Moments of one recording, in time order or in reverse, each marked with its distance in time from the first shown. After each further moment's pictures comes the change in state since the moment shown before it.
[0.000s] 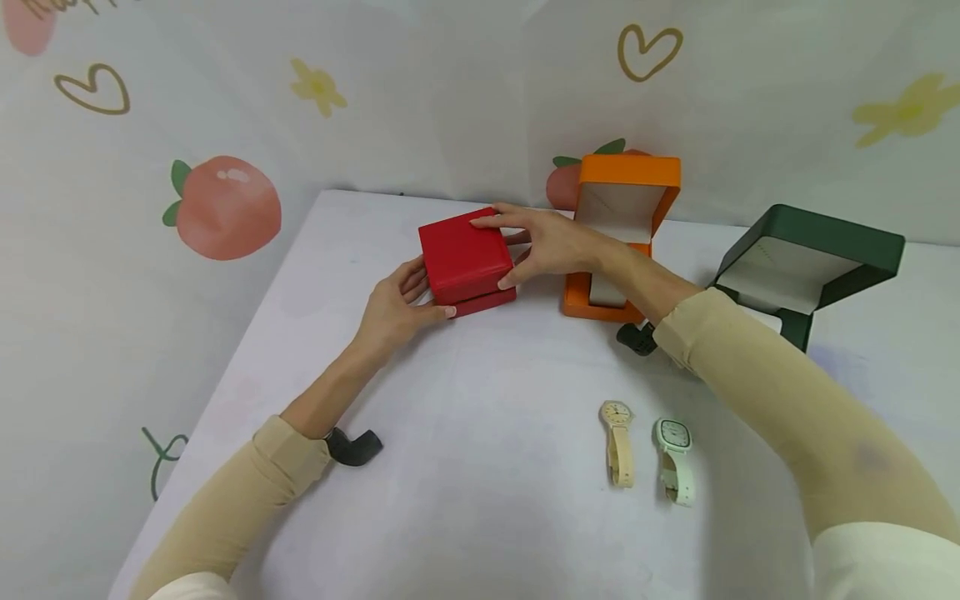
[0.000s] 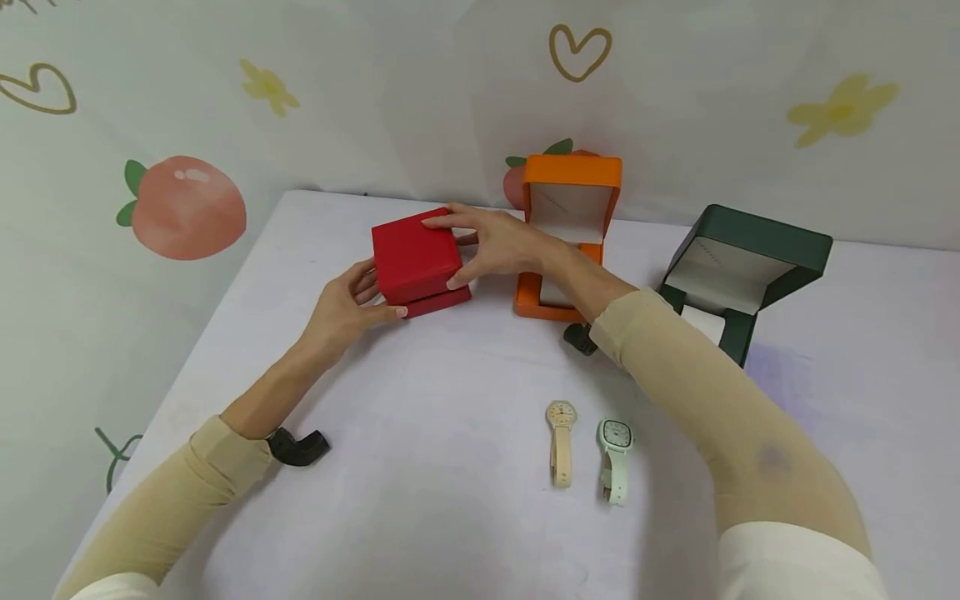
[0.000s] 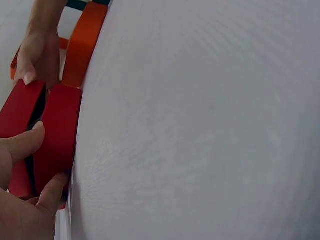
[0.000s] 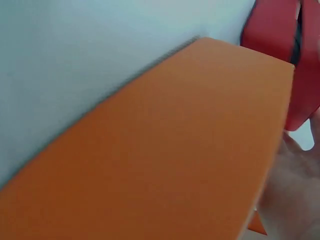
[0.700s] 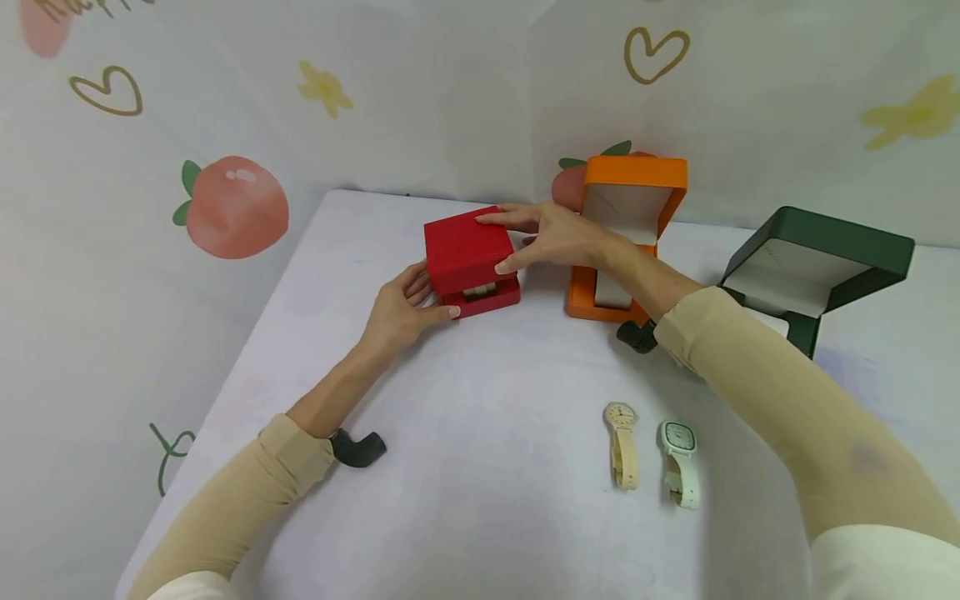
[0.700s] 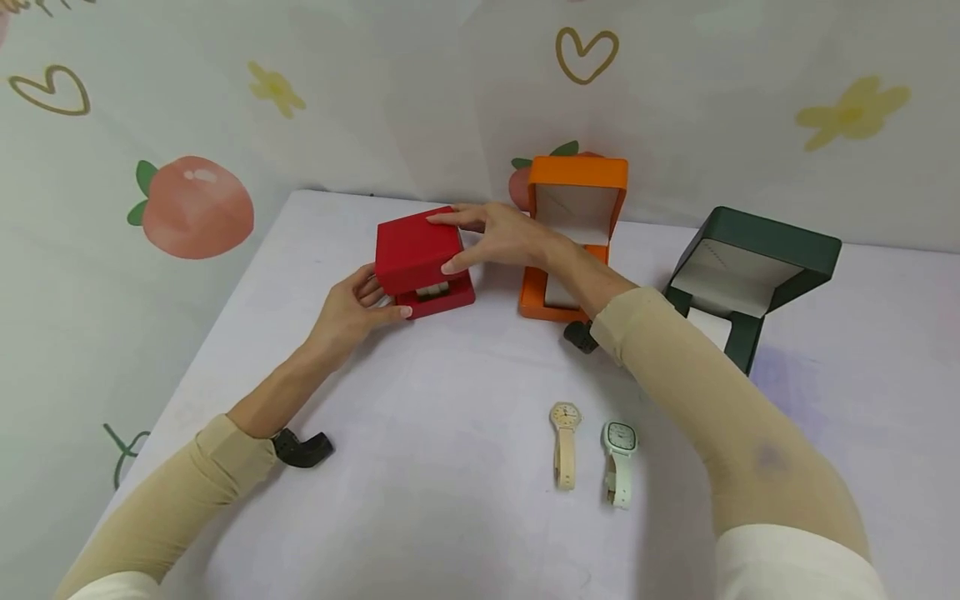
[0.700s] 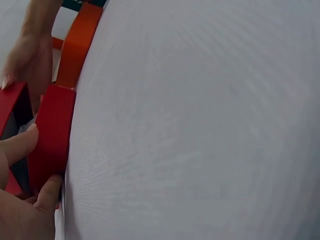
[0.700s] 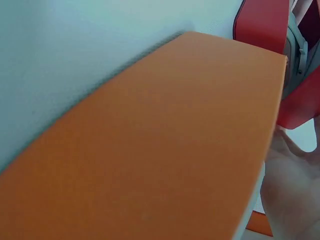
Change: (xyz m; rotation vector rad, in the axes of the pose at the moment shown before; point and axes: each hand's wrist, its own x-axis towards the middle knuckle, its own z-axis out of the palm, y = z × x) left_hand -0.001 -0.007 -0.001 -0.016 0.002 -0.003; right_hand 0.002 -0.007 -0.006 -0.064 0.042 0.061
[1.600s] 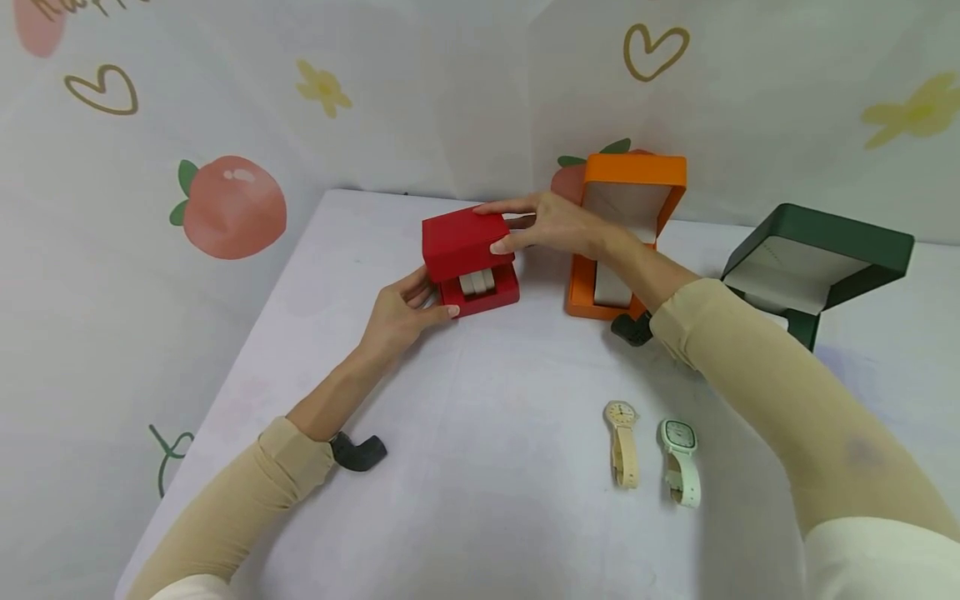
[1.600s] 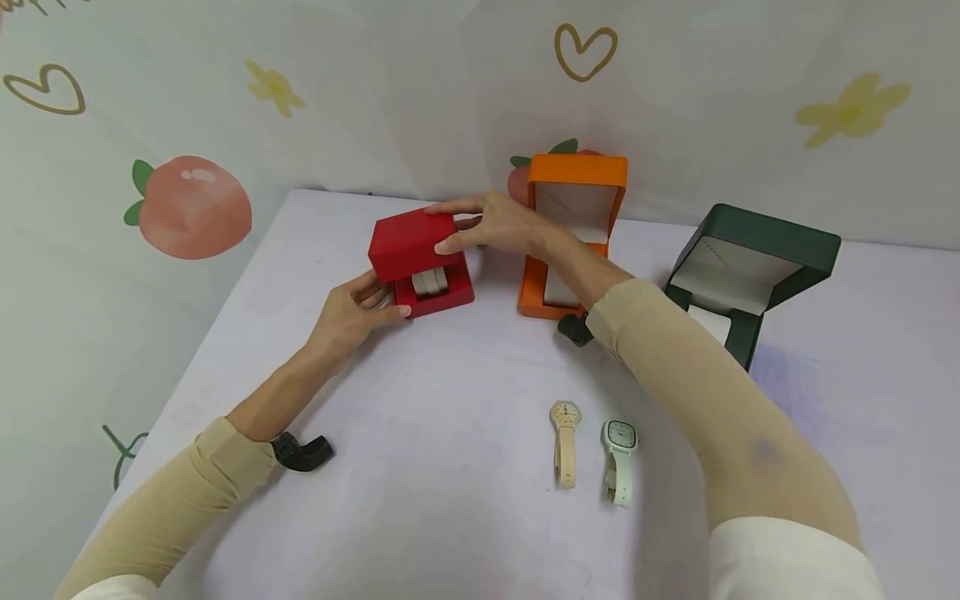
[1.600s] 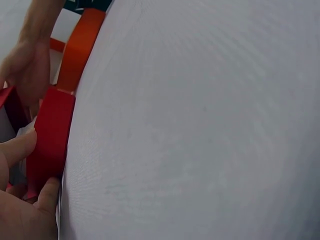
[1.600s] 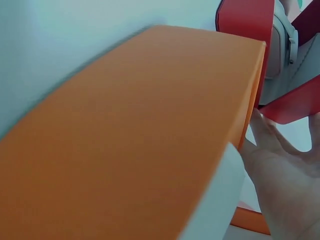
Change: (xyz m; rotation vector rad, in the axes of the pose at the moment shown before) left_hand -0.002 -0.003 0.003 -0.069 -0.016 -0.007; right_hand 0.003 -0.004 -0.007 0.123 0.014 0.019
